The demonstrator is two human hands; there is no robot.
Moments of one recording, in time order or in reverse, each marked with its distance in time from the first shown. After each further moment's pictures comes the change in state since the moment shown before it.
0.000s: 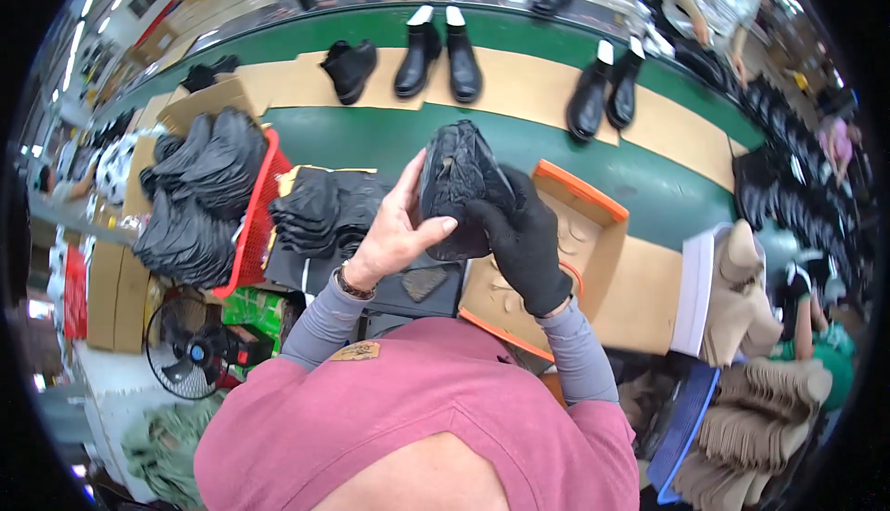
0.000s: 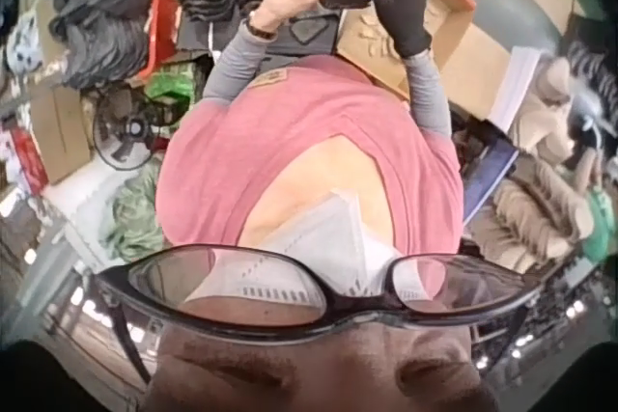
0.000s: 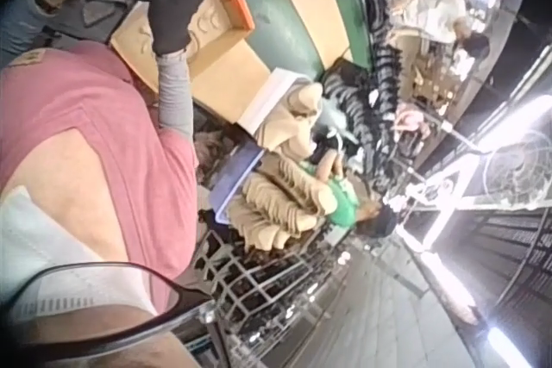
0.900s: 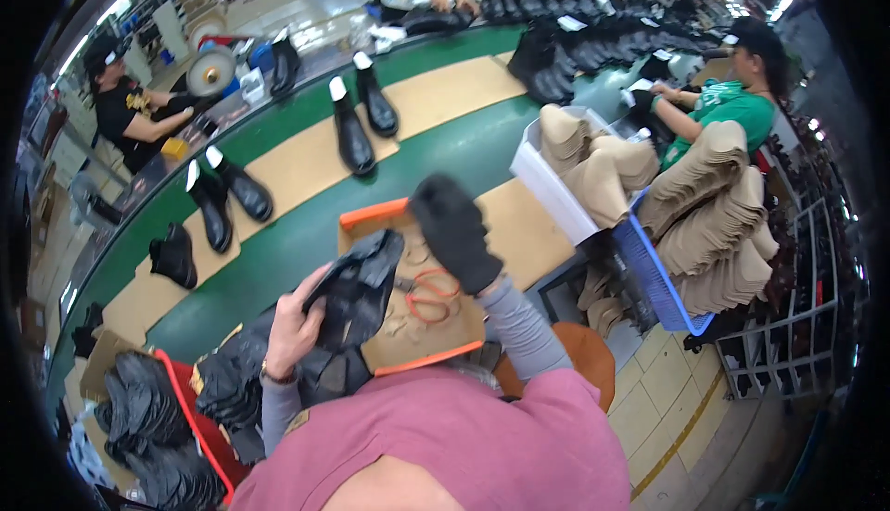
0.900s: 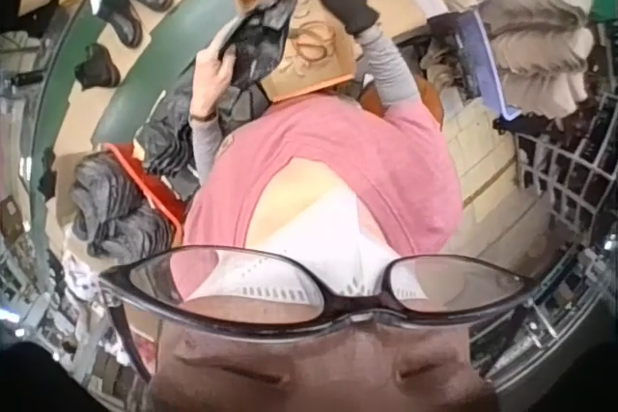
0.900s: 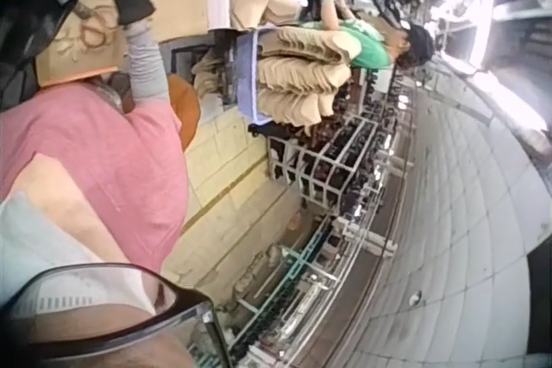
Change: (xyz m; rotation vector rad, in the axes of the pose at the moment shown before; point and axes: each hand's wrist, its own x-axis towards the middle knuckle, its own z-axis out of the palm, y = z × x) left_hand 0.053 -0.006 0.031 0.558 -0.544 0.074; right_hand -0.021 0.001 -0.139 -0.635 0.566 0.035
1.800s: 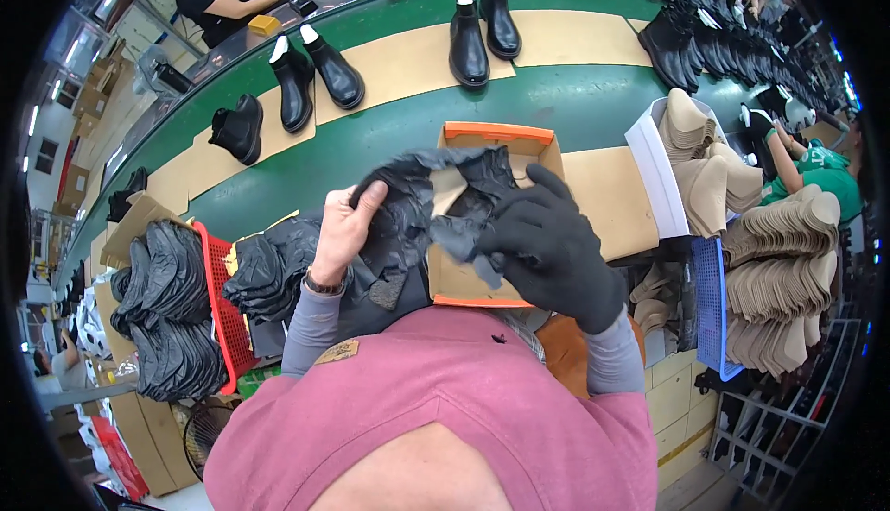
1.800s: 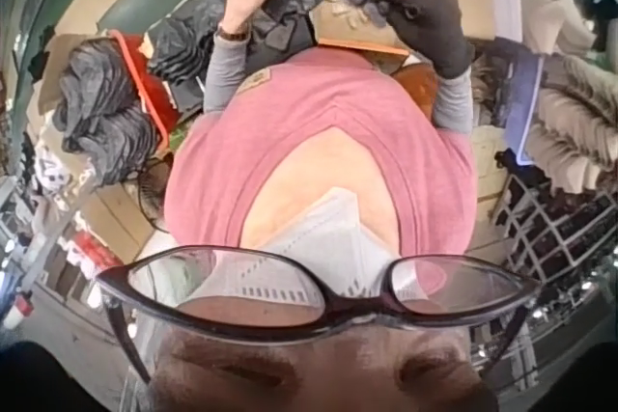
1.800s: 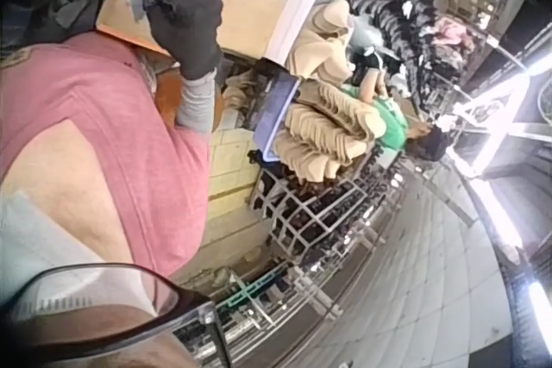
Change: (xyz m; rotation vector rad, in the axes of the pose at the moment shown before) left_hand -0.012 -0.040 -0.001 -0.387 0.329 -0.117; right_hand -0.037 -0.067 -0.030 -0.062 -0.610 -0.486
